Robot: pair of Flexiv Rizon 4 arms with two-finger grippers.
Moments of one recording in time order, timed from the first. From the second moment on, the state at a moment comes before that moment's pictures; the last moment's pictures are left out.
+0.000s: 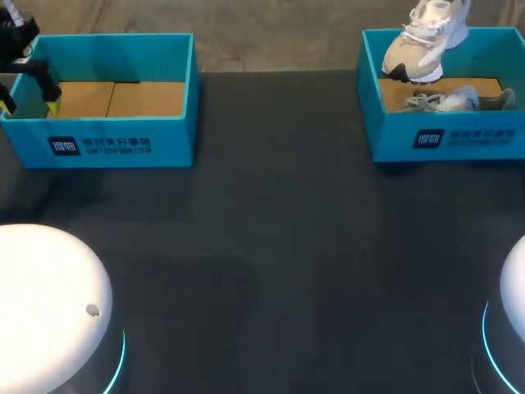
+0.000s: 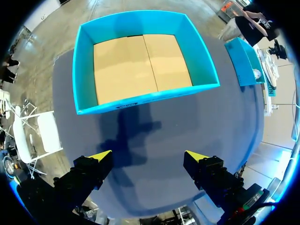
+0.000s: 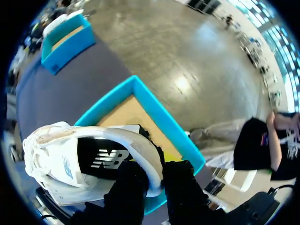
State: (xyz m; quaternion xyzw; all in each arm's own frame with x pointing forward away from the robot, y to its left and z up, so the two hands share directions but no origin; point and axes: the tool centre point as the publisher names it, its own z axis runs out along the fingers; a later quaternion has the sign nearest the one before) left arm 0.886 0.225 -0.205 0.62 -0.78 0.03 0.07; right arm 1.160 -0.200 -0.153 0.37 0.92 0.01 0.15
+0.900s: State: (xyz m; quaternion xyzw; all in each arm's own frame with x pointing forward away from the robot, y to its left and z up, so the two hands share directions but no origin) left arm 0.886 0.225 -0.205 0.62 -0.78 0.02 0.06; right arm 1.123 -0.259 -0.153 0.70 0.70 0.00 0.10
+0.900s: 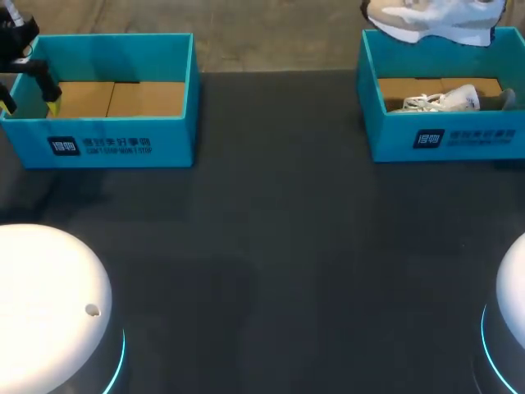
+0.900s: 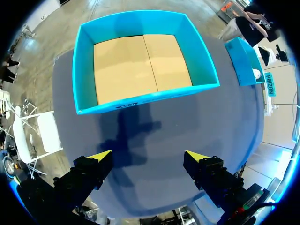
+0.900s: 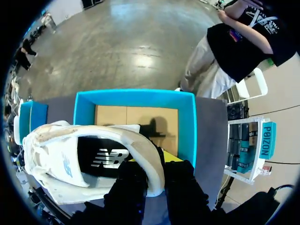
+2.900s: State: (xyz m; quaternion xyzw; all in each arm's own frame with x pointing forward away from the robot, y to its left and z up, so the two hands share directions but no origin) left arm 0.886 0.225 -0.205 0.62 -0.78 0.02 0.06; right arm 1.156 -0.313 -0.227 0.74 0.65 -0.02 0.20
